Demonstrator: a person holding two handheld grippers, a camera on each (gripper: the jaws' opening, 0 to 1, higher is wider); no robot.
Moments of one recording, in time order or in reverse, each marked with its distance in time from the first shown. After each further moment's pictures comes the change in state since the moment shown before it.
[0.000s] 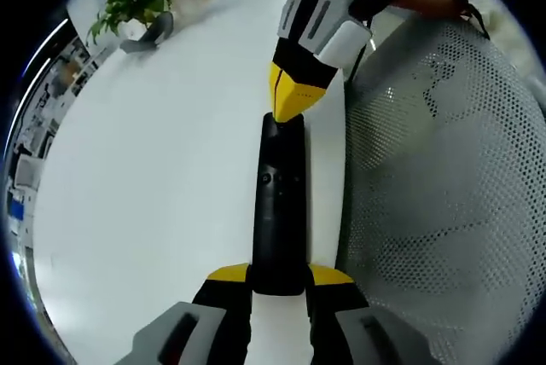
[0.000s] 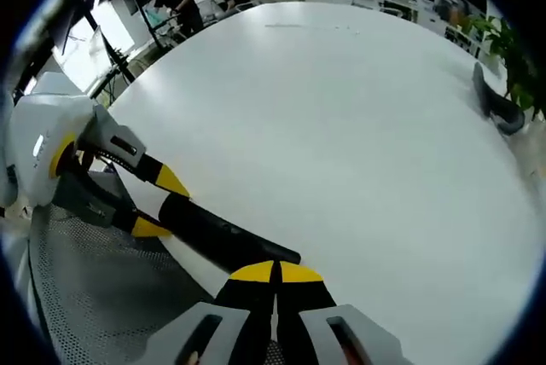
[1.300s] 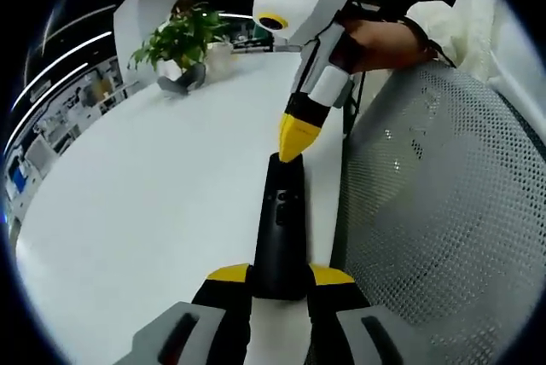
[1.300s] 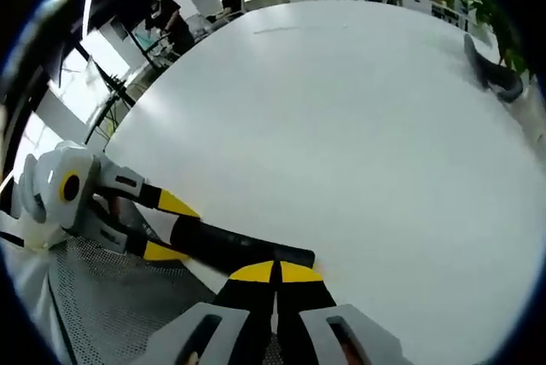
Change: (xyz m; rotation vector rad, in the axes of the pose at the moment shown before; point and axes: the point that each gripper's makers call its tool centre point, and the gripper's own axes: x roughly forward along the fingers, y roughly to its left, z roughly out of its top) left arm -0.003 -0.005 0.008 -0.079 -0.380 0.033; right arm 0.001 0.009 0.005 0.145 -0.027 0.085
